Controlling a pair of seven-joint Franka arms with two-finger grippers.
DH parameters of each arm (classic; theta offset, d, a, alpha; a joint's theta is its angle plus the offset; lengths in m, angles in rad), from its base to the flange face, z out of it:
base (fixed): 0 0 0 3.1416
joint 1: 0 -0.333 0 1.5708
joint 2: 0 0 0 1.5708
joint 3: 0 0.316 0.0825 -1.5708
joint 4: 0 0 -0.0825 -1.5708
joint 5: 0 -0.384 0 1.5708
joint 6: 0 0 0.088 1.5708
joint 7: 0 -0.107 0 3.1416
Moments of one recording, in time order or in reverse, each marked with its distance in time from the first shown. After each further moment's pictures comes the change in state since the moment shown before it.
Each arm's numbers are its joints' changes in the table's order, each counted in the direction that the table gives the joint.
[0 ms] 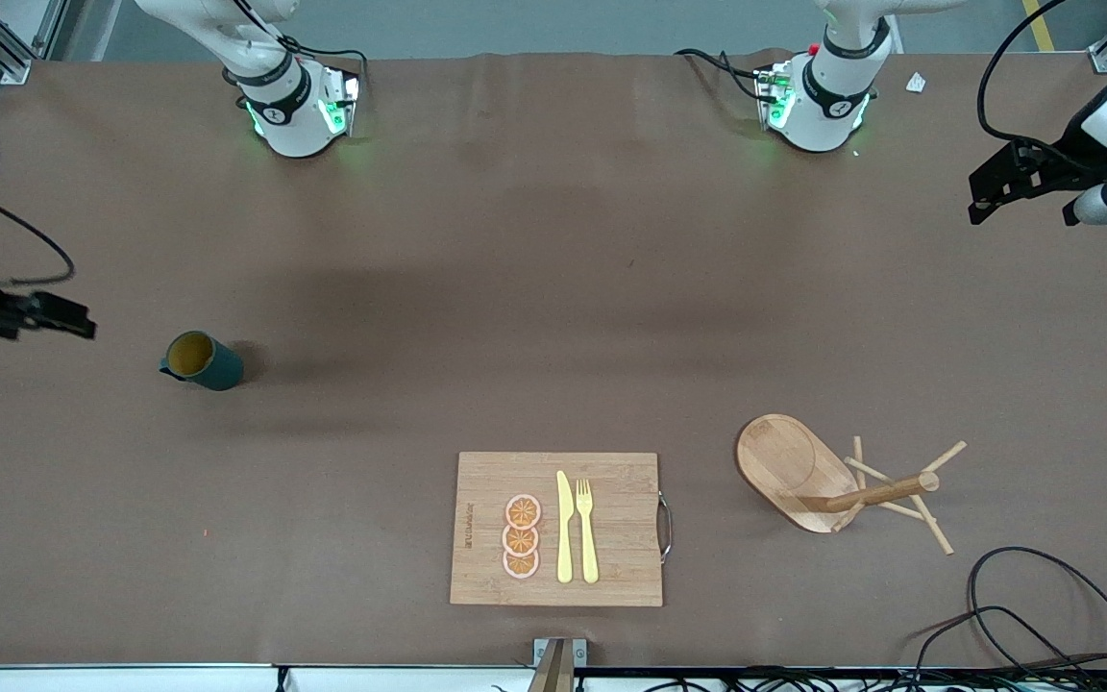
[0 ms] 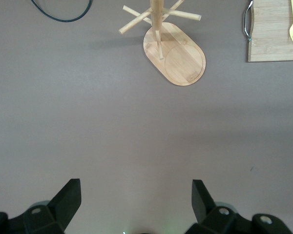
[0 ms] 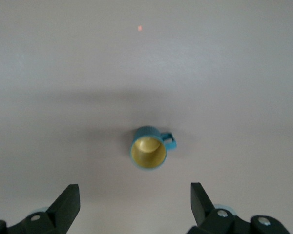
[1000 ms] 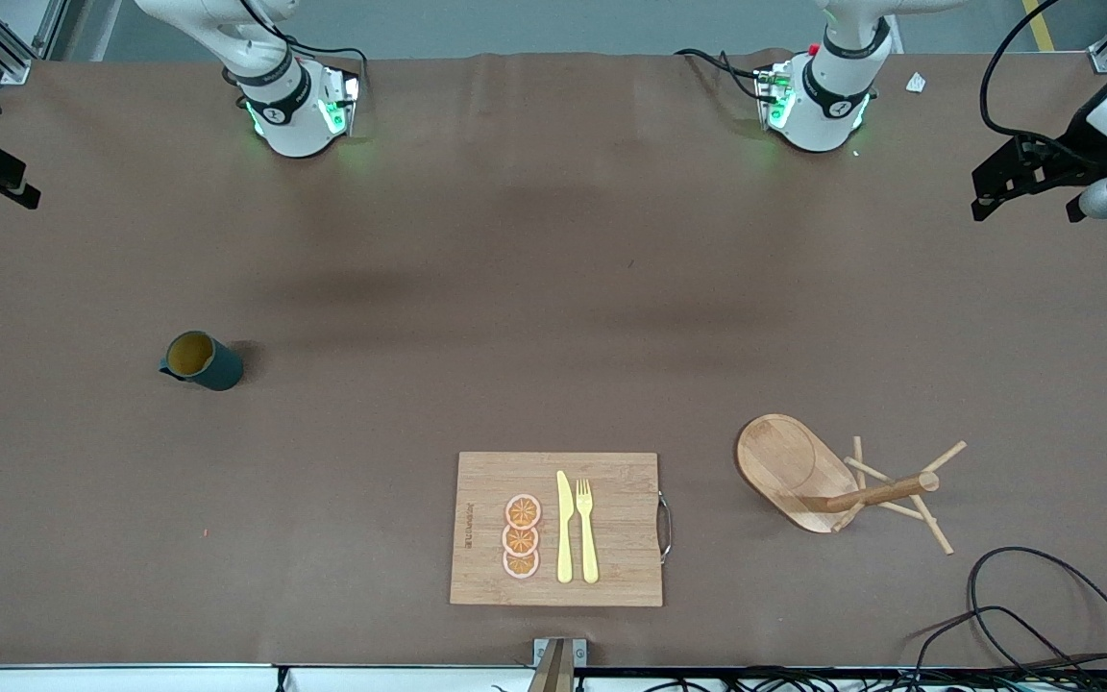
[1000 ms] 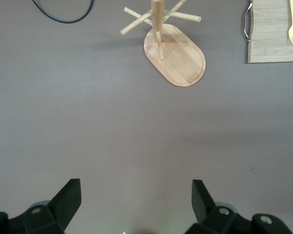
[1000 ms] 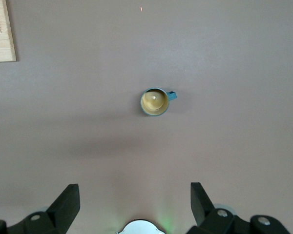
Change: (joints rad) left arm -0.001 -0.009 0.003 0.000 0.000 0.001 0.000; right arm -0.012 -0.331 -0.001 -0.015 0.001 0.313 -0.174
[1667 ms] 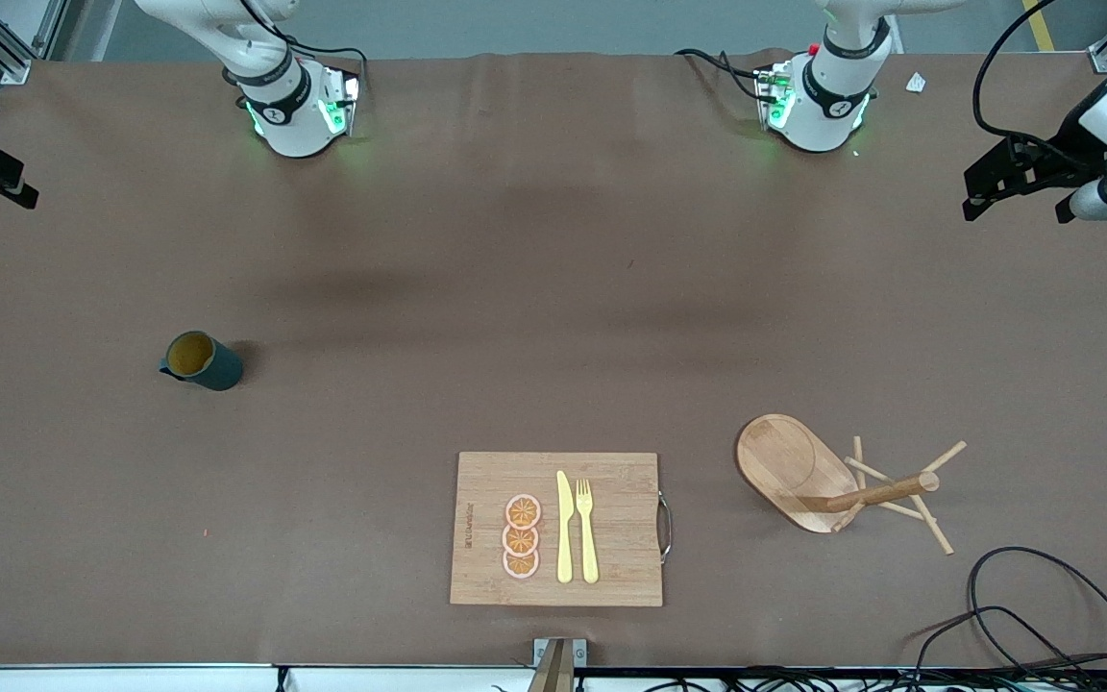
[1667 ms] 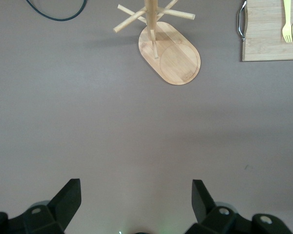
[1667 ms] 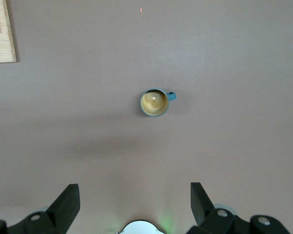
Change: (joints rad) left arm 0.001 0.000 -0.003 0.004 0.018 0.000 0.001; right arm 0.000 0.000 0.000 -0.001 0.000 -0.001 0.001
